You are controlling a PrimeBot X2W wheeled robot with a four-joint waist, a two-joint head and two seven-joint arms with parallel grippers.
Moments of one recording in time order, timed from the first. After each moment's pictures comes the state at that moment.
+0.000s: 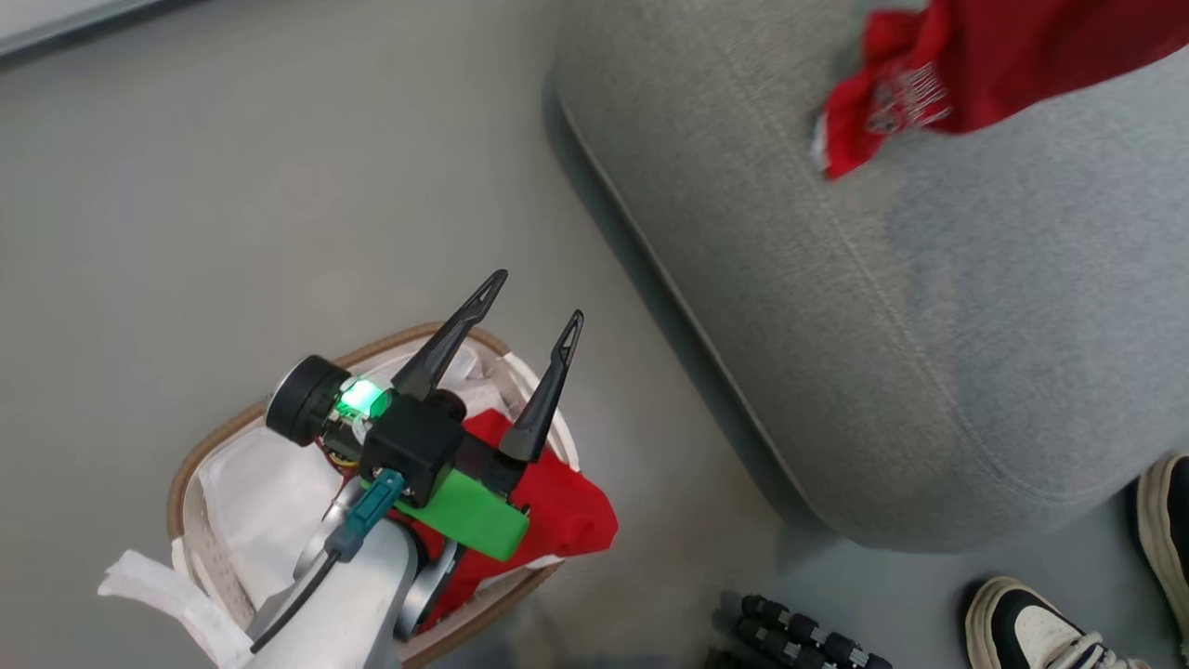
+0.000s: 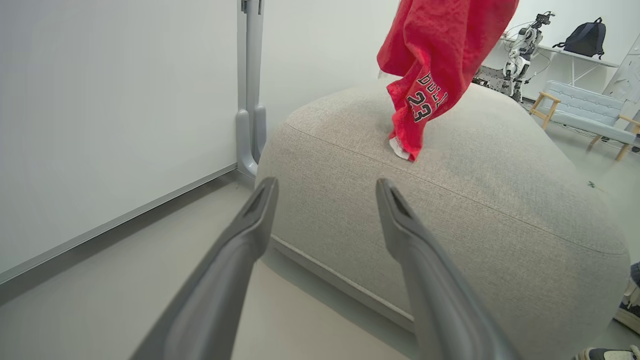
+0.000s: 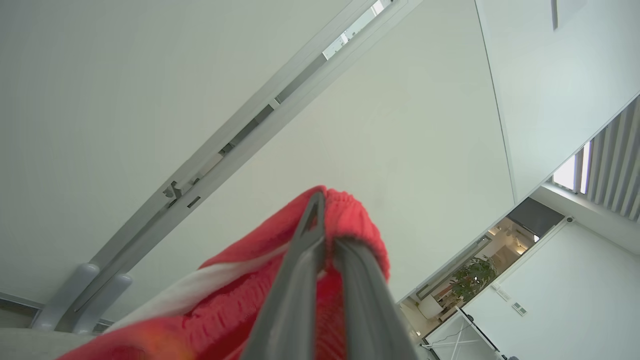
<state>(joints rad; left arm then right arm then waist) -0.37 0.20 -0.55 0.14 -0.19 -0.13 -0.26 -1.12 -0.52 0.00 0.39 -0.12 0.13 -0.26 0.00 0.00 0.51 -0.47</state>
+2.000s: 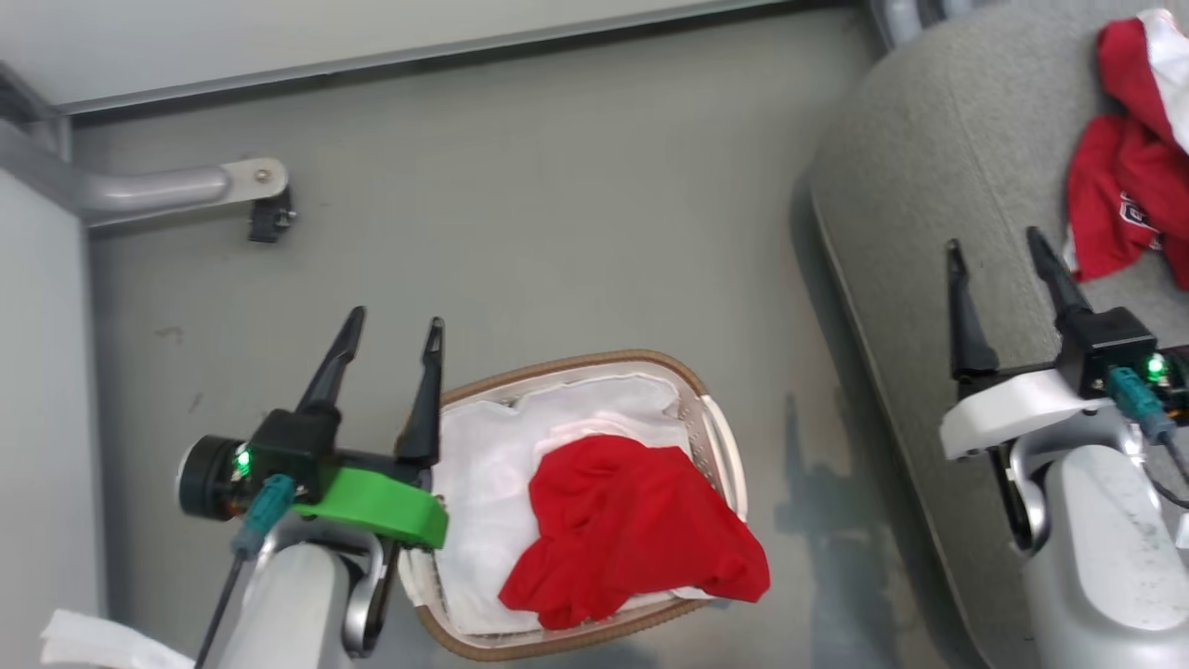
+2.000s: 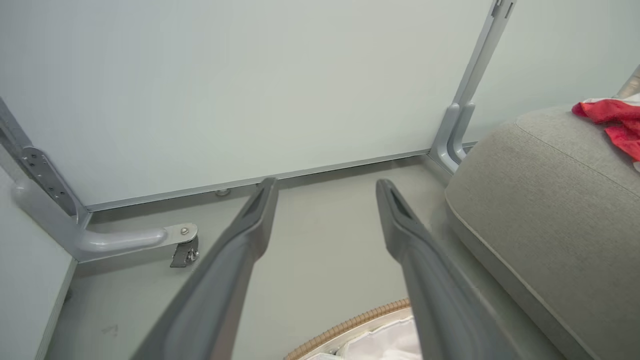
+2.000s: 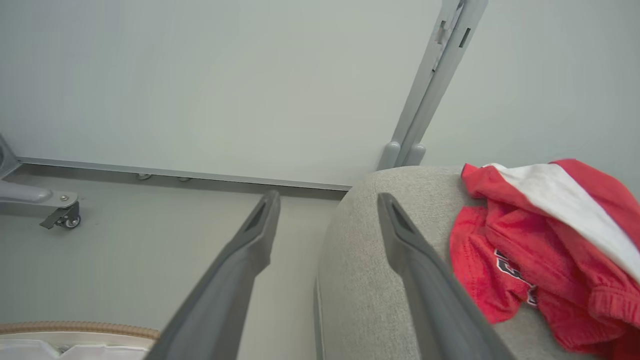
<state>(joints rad) -0.27 0.08 -0.23 0.27 -0.18 -0.13 -0.26 -0.38 -0.07 -0.14 0.30 -0.07 0.13 -0.26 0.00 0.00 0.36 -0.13</state>
